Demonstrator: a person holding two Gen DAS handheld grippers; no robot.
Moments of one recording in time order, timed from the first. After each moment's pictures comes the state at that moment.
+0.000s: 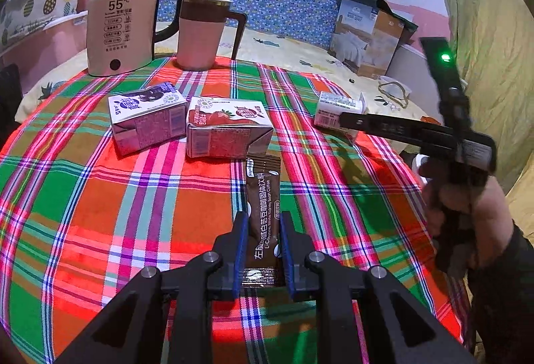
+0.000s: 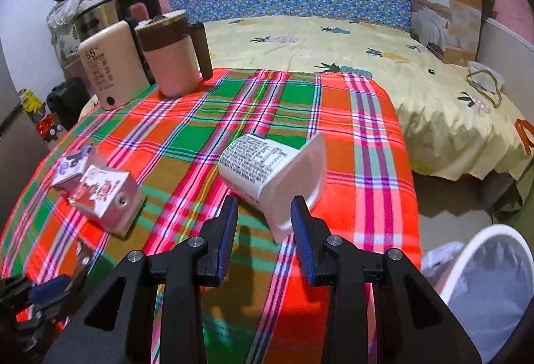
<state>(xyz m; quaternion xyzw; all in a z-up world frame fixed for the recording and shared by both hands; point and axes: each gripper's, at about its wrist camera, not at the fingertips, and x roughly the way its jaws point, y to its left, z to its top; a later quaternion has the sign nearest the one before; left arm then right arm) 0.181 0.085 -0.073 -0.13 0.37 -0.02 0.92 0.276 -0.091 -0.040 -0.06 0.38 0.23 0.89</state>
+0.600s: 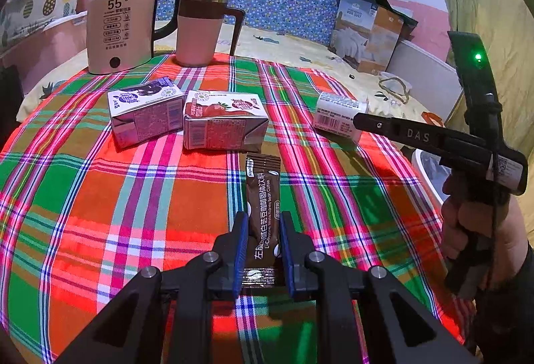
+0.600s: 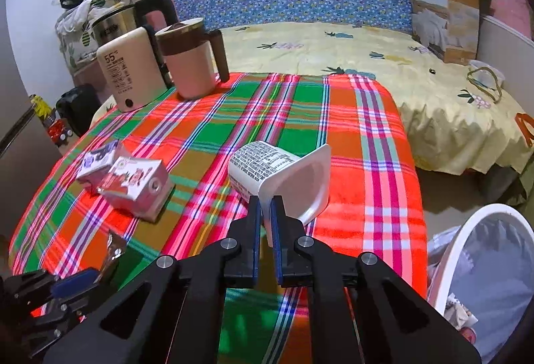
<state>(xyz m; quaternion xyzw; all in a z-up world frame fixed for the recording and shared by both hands) 0.176 0.078 -0.074 -0.12 0.37 -0.02 0.92 0.239 -0.098 -0.031 -0.04 0.38 0.24 0.89</state>
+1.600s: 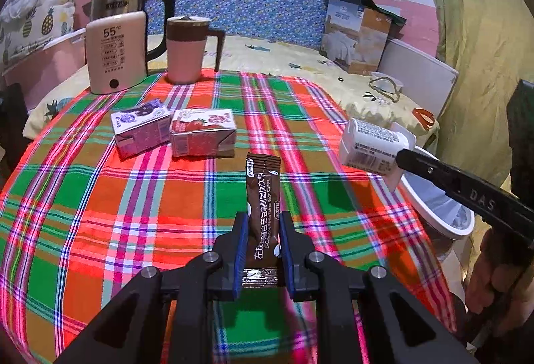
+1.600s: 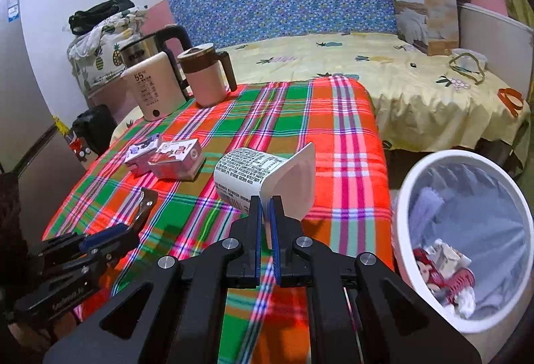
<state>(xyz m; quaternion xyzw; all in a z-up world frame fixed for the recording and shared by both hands) 0.140 0.045 -0.041 -0.10 0.36 -0.02 0.93 0.173 -0.147 -0.010 0.02 0.35 0.24 0.91</state>
